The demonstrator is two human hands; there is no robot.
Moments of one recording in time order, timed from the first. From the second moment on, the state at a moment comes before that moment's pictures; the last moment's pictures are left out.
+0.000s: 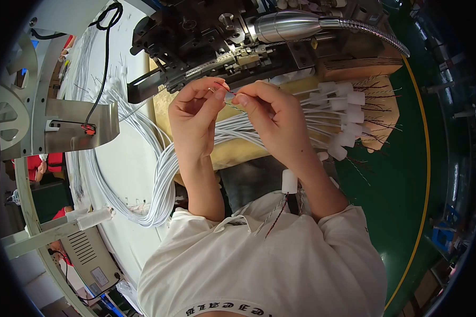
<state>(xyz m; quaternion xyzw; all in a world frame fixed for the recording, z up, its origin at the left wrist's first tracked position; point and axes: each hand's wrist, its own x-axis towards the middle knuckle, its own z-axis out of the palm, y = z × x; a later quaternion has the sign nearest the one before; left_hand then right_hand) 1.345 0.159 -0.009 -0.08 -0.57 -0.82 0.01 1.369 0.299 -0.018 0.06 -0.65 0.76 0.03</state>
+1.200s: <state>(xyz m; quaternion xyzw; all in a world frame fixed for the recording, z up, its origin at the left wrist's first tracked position) 1.346 0.177 -0.016 -0.25 -0.86 -0.42 0.17 1.350 0.300 -0.025 0.14 -0.82 0.48 0.28</state>
